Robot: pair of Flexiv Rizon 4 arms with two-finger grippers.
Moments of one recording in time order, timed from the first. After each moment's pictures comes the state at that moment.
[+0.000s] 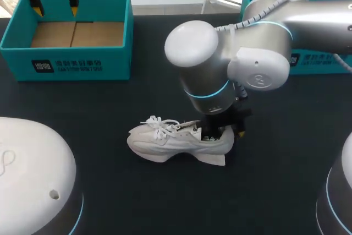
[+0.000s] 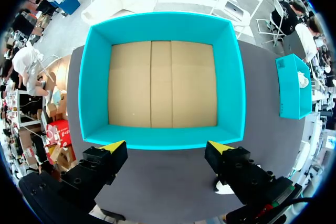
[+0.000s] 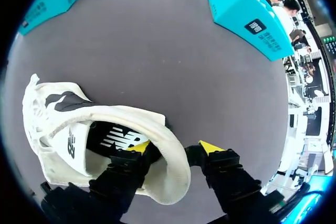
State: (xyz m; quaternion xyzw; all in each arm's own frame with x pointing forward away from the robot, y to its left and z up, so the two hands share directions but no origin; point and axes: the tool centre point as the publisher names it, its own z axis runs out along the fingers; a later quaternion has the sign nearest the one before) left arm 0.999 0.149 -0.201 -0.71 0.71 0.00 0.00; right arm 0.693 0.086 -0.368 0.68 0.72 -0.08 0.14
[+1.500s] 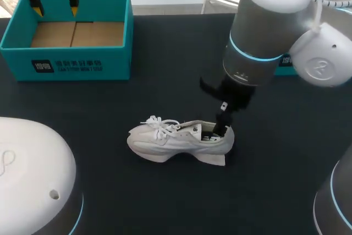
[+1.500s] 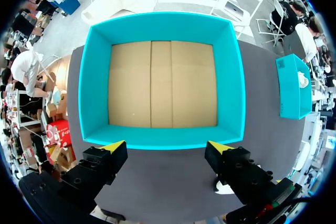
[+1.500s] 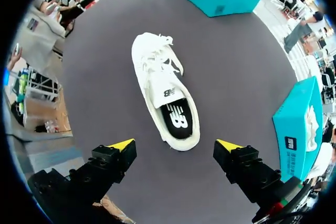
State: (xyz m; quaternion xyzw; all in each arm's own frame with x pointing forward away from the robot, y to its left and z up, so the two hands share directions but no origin) left arm 0.999 0.149 -0.201 -0.71 0.71 0.00 0.00; right arm 0.681 0.100 -0.277 0.24 0.97 0.07 0.02
